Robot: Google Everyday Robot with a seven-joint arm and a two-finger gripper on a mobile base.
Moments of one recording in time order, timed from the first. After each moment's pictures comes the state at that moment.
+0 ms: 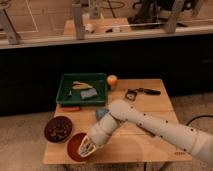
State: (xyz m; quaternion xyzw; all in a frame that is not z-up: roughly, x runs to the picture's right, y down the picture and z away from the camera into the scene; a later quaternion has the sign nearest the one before) arm -0.107 0.277 0.634 -0.38 -0.55 -0.15 0.72
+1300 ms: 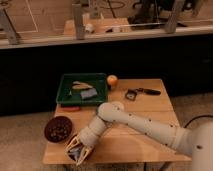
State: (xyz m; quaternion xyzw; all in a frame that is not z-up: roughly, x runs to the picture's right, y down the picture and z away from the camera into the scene) arm -0.148 0.295 0.662 -0.36 -0.60 -0.19 0.69
